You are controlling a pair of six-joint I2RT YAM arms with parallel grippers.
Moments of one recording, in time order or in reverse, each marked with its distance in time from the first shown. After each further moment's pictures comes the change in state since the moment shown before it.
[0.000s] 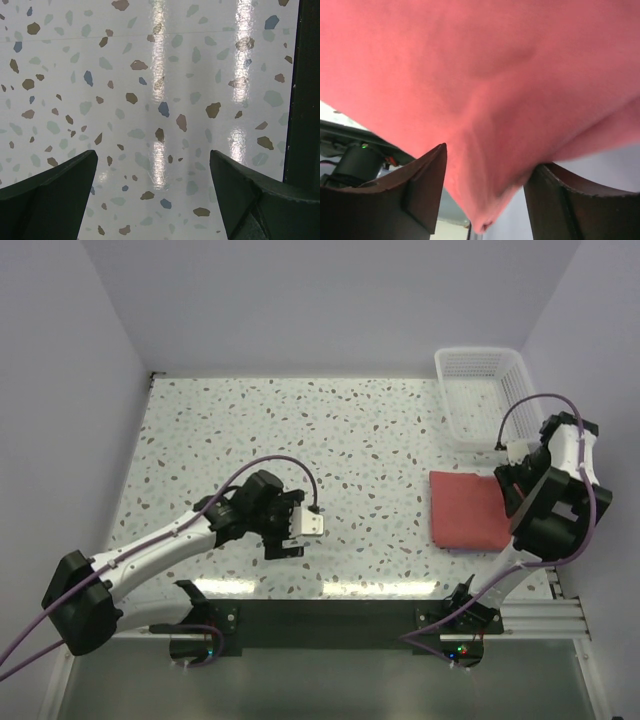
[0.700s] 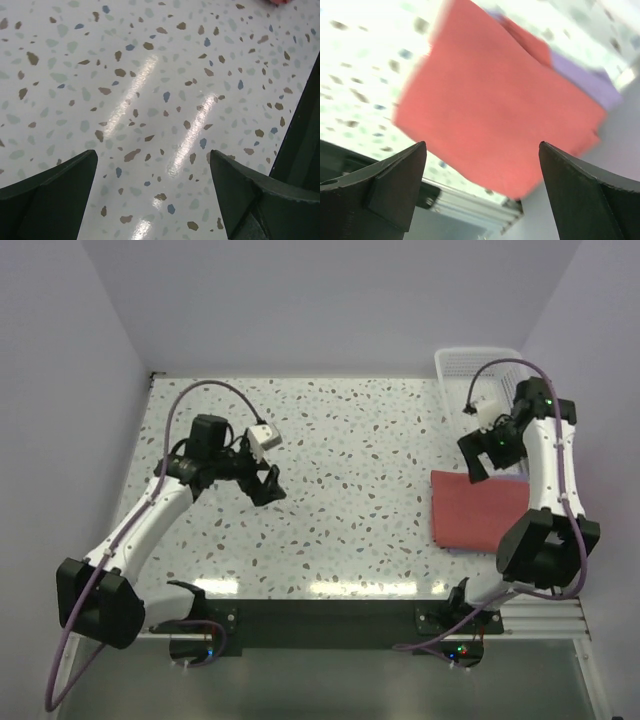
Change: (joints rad) left arm 0.438 0.068 0.233 -0.031 0.312 -0.313; right arm 0.234 -0.219 0.106 0.035 -0.113 0.073
